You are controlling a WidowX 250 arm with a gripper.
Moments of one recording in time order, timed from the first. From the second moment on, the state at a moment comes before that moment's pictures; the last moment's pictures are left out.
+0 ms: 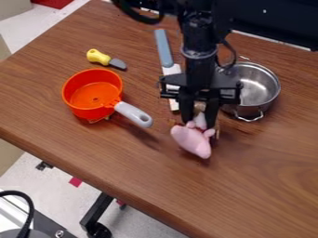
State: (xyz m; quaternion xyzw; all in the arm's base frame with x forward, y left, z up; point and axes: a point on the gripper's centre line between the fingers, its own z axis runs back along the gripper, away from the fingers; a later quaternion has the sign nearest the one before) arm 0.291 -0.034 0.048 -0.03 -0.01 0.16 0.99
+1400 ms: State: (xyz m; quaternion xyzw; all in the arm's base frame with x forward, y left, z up) arm 0.402 -0.050 0.067 -0.02 -0.09 0.36 0.93
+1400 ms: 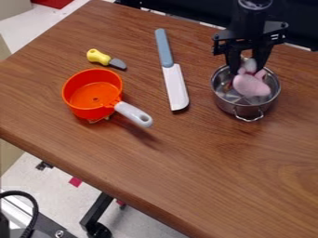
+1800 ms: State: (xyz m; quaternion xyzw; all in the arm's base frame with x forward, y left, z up) arm 0.404 -0.047 0.063 -0.01 -0.09 0.36 0.93
